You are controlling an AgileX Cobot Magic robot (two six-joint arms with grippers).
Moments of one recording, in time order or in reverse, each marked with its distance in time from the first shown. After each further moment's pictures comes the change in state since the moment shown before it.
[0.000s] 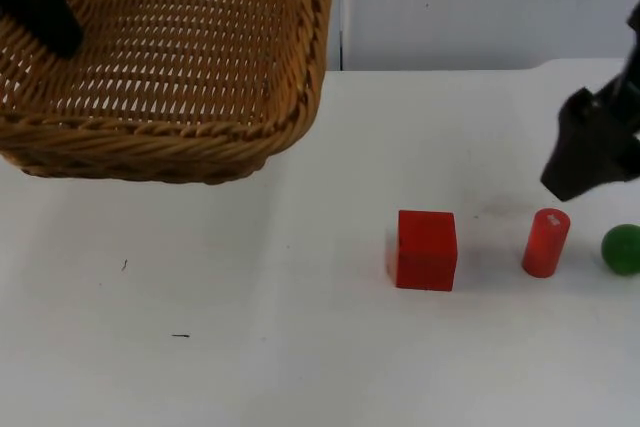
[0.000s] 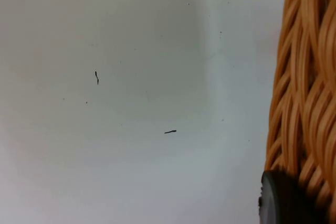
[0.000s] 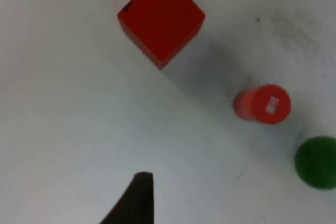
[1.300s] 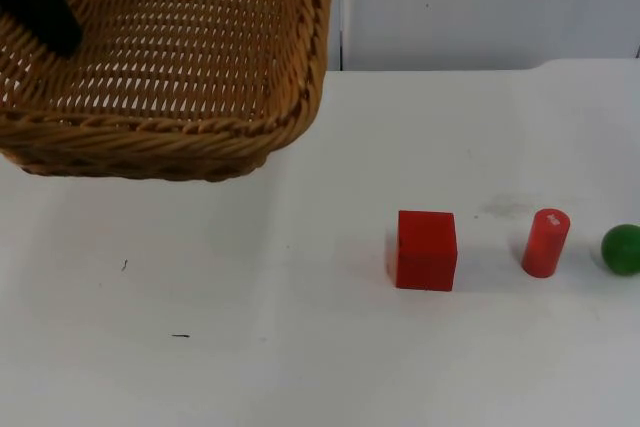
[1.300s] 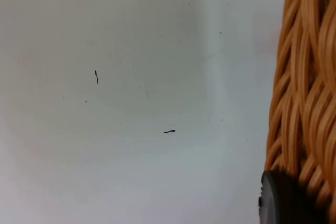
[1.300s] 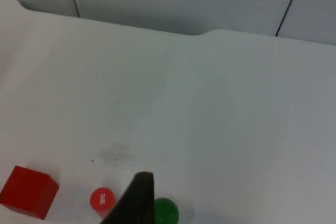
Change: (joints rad) right arm -0.356 -0.574 0.104 -0.007 -0.074 0.176; left arm 0.000 0.000 0.000 0.000 0.000 -0.010
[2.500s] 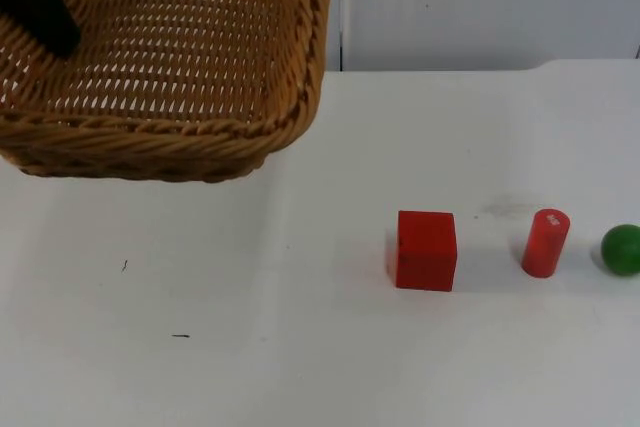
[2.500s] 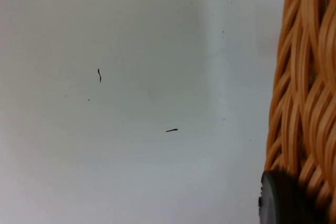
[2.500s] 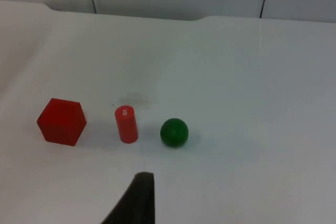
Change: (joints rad) right arm 0.000 -0.928 0.421 0.005 0.318 0.057; left arm 0.000 0.000 0.000 0.008 0.000 -0.008
